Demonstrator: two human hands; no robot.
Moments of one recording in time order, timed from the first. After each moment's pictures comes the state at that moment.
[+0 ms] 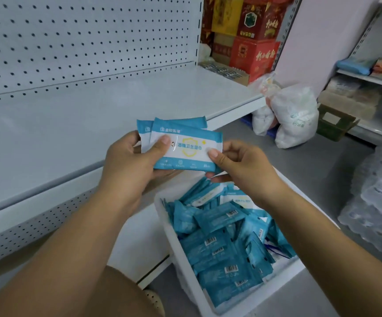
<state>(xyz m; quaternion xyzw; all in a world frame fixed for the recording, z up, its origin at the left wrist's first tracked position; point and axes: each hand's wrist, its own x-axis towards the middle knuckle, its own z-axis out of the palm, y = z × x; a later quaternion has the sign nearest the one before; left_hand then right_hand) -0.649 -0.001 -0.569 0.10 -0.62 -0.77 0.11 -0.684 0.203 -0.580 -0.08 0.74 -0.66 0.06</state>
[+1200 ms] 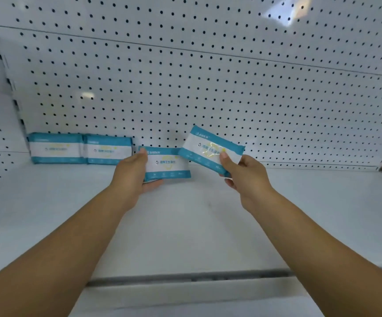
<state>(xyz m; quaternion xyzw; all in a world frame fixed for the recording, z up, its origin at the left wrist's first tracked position) -0.578 -0.374 -0.519 0.33 -0.49 -0.74 0.34 -0.717 -0.203 -0.509 -0.16 0.68 -0.71 0.13</state>
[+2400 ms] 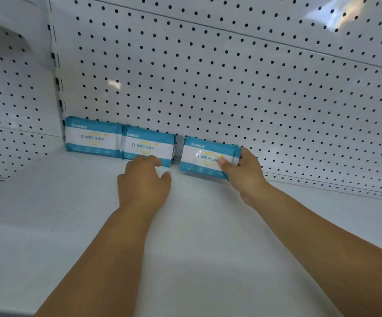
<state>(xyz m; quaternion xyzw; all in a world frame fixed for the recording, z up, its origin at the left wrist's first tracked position) -0.550 -0.449 -0.559 0.45 -0.80 -0.25 0.30 -0.743 -0.350 -0.547 -0.30 0.74 -0.59 0.09</state>
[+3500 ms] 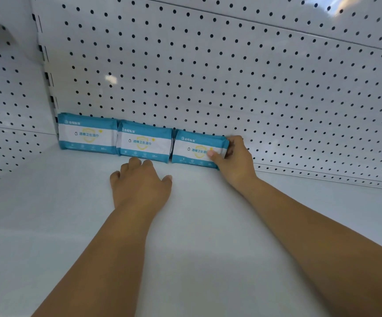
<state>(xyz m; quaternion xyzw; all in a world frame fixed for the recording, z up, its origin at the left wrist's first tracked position) -0.556 -0.452 -0.567 0.50 -0.85 -0.12 0.15 -0.768 -0.375 -0.568 -0.38 0.78 -0.50 -0.02</state>
